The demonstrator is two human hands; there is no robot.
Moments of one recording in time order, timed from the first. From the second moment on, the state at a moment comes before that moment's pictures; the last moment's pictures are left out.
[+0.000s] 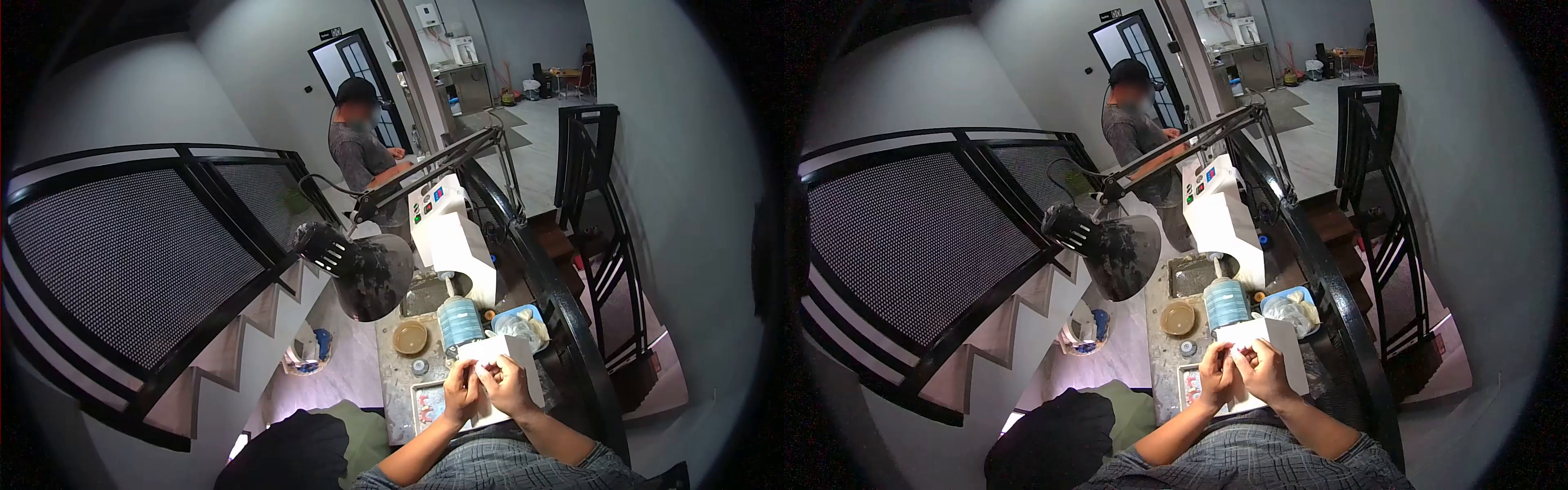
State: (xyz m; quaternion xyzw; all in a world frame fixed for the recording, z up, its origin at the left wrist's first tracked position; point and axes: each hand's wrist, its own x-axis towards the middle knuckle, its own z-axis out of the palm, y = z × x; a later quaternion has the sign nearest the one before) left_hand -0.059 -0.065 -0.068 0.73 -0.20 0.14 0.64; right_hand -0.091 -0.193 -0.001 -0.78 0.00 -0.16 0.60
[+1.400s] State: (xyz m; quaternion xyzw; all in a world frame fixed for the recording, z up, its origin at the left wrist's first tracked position) left_hand -0.062 -0.070 -0.077 0.69 -0.16 0.11 0.70; right_hand -0.094 -0.196 0.005 -0.75 -0.01 -0.12 0.65
